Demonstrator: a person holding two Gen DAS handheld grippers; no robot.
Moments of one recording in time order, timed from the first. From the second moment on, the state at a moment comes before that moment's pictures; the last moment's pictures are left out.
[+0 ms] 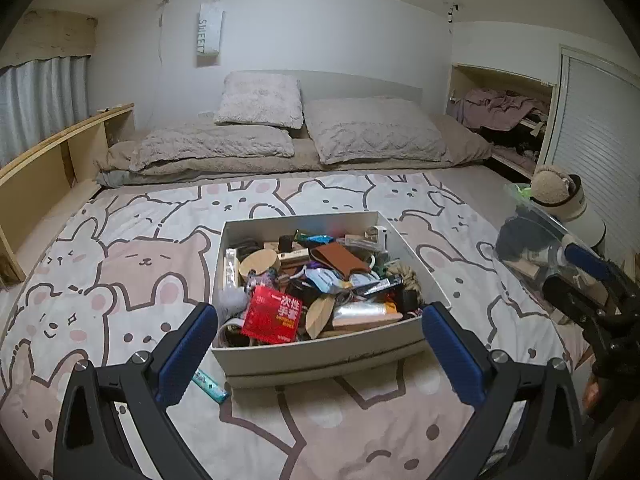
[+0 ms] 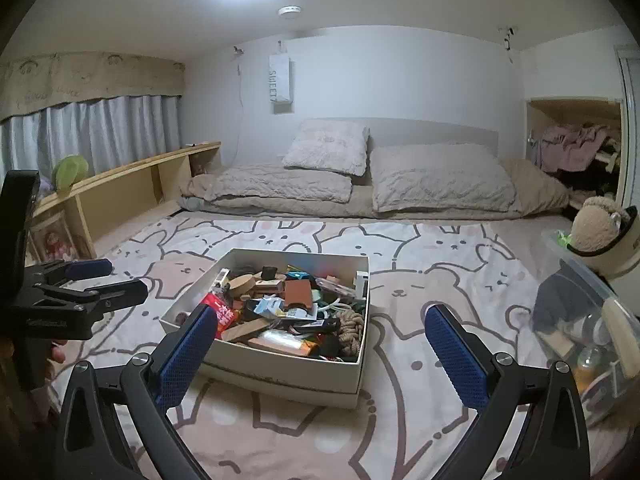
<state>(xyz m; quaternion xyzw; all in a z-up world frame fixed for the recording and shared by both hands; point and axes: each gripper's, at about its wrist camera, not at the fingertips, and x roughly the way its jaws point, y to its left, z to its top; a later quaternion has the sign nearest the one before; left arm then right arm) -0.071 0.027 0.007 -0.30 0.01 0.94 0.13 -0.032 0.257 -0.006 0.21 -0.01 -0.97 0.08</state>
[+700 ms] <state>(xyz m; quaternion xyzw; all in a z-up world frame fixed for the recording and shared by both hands) -0.057 -0.011 -0.035 -0.30 0.00 0.95 0.11 -0.024 0.265 -0.046 0.22 -0.03 -0.97 0.09</state>
